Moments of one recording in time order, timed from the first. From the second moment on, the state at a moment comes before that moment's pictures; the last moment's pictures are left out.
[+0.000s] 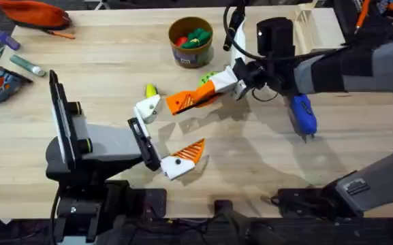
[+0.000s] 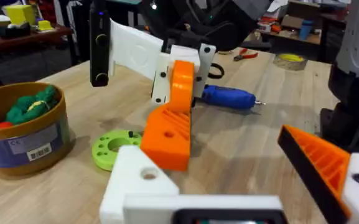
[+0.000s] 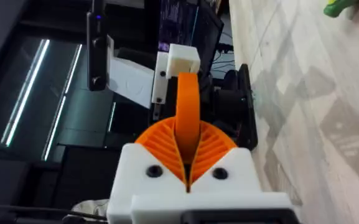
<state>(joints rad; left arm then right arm) 0.01 0.01 0.01 -0.11 1.09 0.04 0.40 1.80 0.83 0.39 -1.56 0.80</state>
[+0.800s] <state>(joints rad) 0.01 0.01 0.01 -0.11 1.09 0.04 0.43 1.80 0.84 0.39 -1.56 0.80</state>
